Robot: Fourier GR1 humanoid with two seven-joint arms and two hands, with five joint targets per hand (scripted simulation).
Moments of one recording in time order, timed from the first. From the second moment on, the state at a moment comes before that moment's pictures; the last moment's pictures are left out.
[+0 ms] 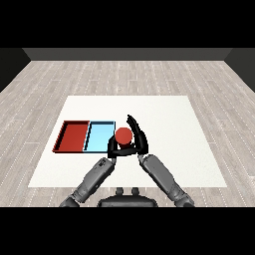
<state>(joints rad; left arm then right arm) -0.35 0.00 -0.54 -1.24 0.35 0.62 -0.47 -0.41 0.00 0.52 -1.51 -0.18 -0.50 -0.21</state>
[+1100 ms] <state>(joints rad) -0.36 0.17 -0.30 -1.33 0.28 0.55 -0.34 -0.04 -0.17 0.30 -1.88 -0.28 -0.28 -0.22</state>
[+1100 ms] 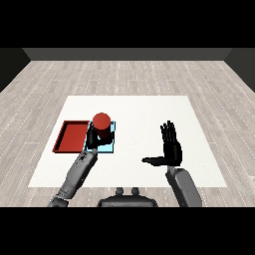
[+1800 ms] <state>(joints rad) -0.42 0.47 -0.15 -1.02 0.17 0.49 -0.17 0.07 -0.22 0.15 -1.81 -0.37 -0.18 -0.27</state>
